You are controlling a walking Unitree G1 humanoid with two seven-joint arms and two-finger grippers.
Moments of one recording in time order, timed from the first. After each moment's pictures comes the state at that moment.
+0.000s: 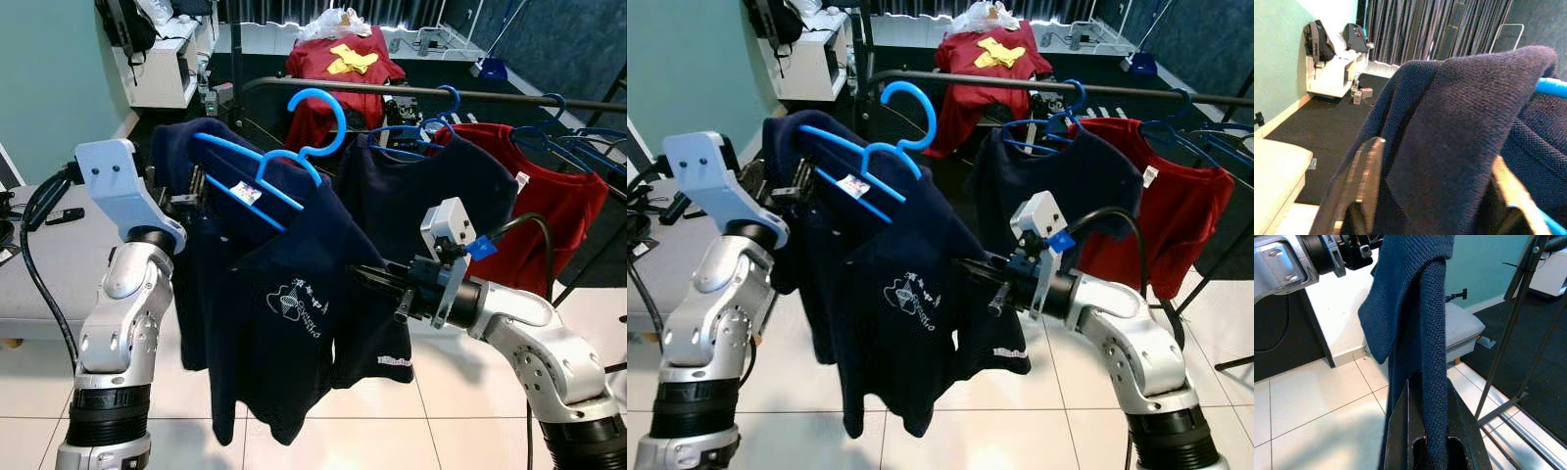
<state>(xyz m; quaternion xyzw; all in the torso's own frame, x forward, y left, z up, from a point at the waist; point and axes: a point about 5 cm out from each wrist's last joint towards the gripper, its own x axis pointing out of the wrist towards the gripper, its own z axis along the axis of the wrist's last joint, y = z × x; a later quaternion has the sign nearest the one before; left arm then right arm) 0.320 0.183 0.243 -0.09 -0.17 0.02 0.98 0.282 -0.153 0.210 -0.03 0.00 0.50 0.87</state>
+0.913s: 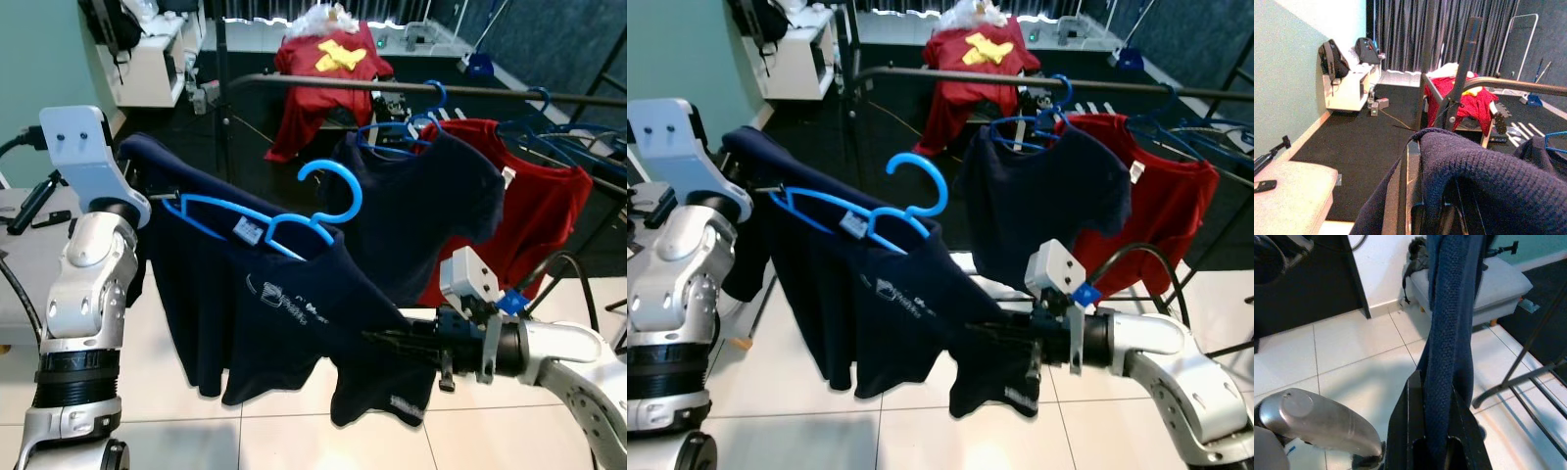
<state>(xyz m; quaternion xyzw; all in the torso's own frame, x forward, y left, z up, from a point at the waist) 0.338 0.222 0.268 -0.02 -0.19 0.08 0.98 0.234 -0.177 0.203 -0.08 0.07 0.58 0.81</state>
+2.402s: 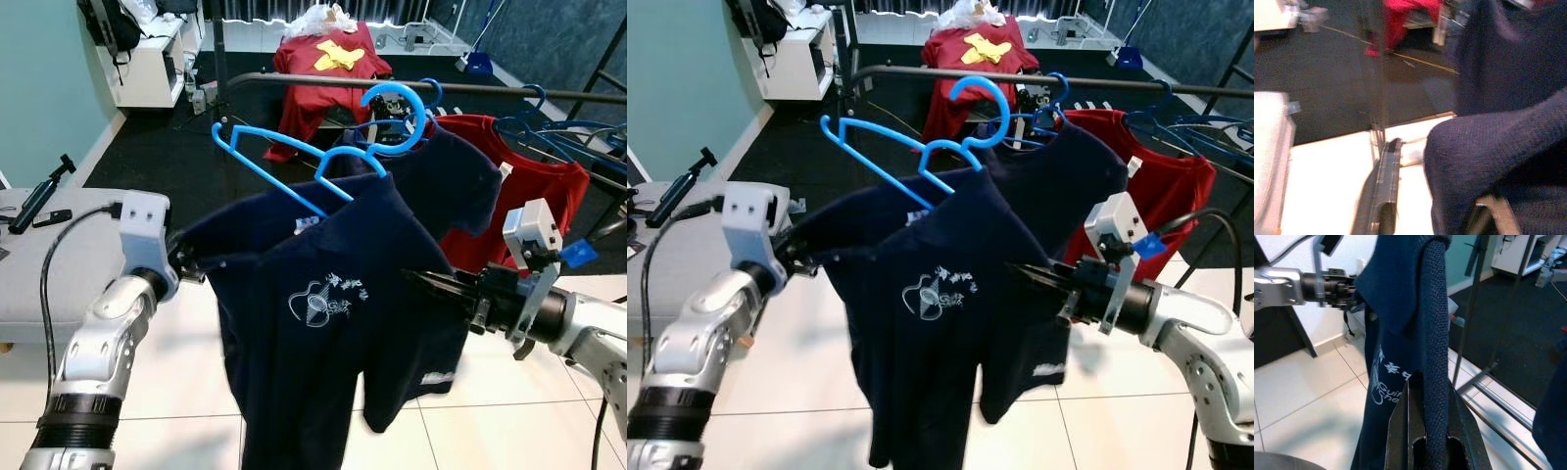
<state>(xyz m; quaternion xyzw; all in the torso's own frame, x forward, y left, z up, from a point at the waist) 0.321 0.213 0.167 0.04 0.02 -0.10 0.99 0.257 -0.215 0.226 -0.05 0.02 0.45 0.89</state>
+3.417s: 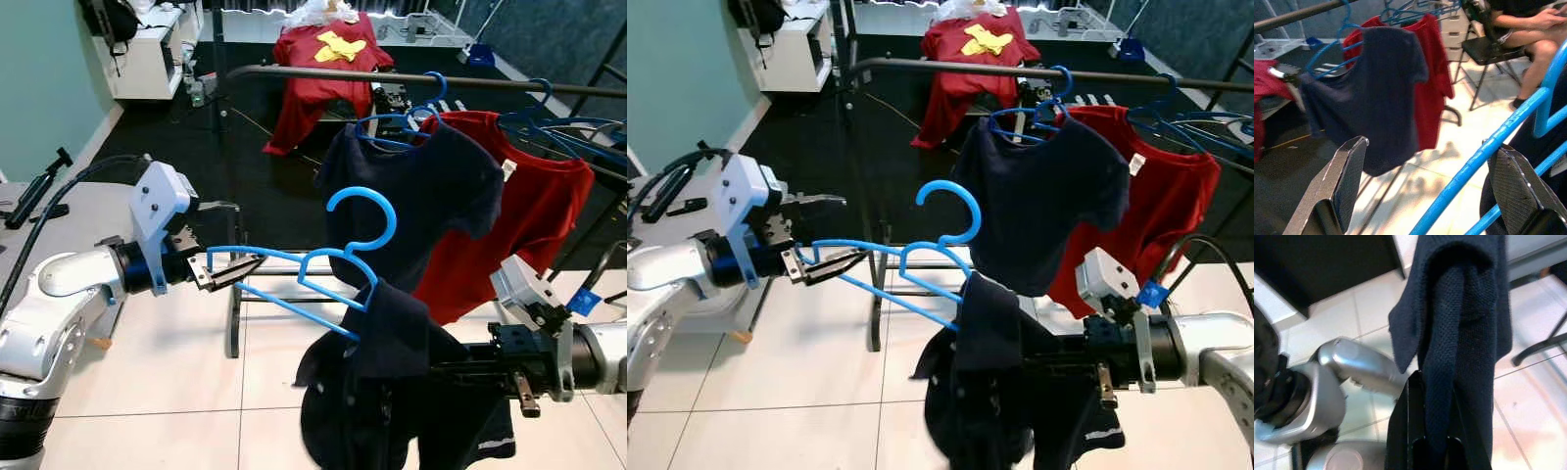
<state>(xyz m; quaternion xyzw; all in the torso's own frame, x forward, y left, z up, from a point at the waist) 0.282 0.174 0.253 0.16 -0.10 -0.46 0.87 0.219 -0.222 0.208 -0.09 0.19 0.63 0.75</state>
